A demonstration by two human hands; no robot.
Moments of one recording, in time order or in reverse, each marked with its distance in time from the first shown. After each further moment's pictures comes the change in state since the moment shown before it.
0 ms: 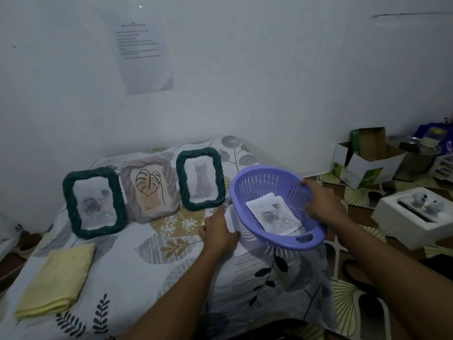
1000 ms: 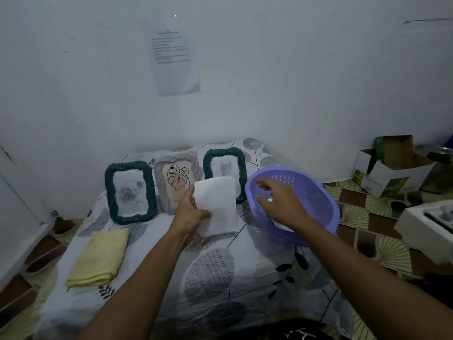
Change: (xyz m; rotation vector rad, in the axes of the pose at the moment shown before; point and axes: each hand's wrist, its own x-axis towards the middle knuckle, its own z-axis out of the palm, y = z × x) left_hand -0.012 -0.047 -0.121 -0.723 0.097 -0.069; right_hand -0.051 -0.115 0.041 0.296 -0.100 -0.484
